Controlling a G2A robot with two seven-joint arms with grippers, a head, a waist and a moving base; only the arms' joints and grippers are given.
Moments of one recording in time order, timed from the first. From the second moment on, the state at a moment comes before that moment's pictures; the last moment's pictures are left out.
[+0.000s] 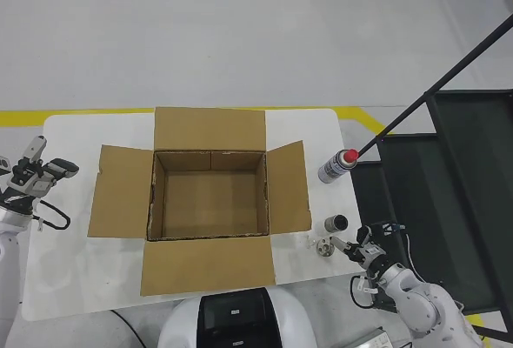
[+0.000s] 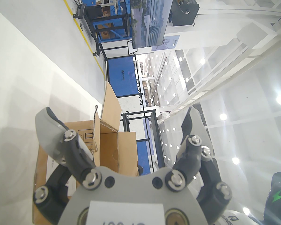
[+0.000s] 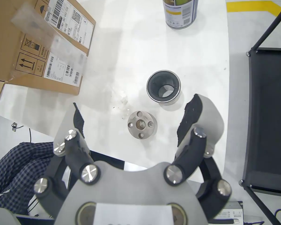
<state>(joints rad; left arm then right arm) 1.29 -0.97 -1.71 -1.27 -0.54 -0.36 -0.81 -2.01 -1.14 1.70 -1.72 -0.79 -0.42 0.17</state>
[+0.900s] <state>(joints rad) 1.29 -0.97 -1.71 -1.27 -0.54 -0.36 -0.81 -1.94 -1.15 1.53 -1.69 -1.14 -0.21 0.27</state>
